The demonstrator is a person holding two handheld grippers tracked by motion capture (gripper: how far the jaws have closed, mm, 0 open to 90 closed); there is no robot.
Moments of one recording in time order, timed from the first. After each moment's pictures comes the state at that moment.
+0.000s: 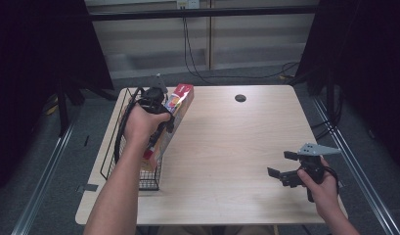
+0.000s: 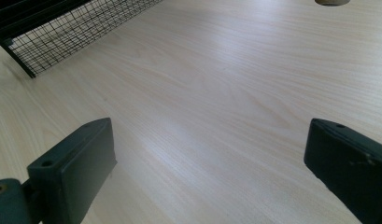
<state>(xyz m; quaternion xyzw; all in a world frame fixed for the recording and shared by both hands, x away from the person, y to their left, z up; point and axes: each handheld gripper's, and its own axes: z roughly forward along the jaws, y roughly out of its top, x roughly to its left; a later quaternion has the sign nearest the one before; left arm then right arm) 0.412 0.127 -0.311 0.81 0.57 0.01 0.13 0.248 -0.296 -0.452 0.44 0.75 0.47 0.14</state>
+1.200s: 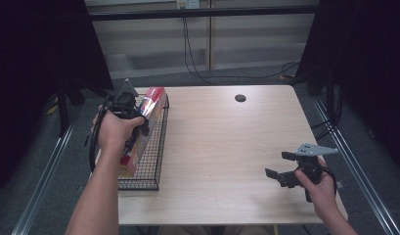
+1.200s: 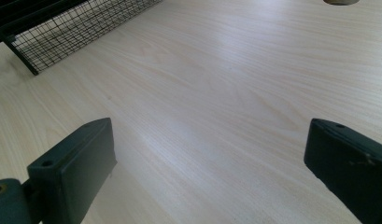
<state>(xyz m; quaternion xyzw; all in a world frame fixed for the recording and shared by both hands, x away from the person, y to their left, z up) 0.402 0.192 -0.319 0.76 0.64 0.03 0.13 0.248 -0.290 -0.453 0.43 0.76 0.47 0.14</state>
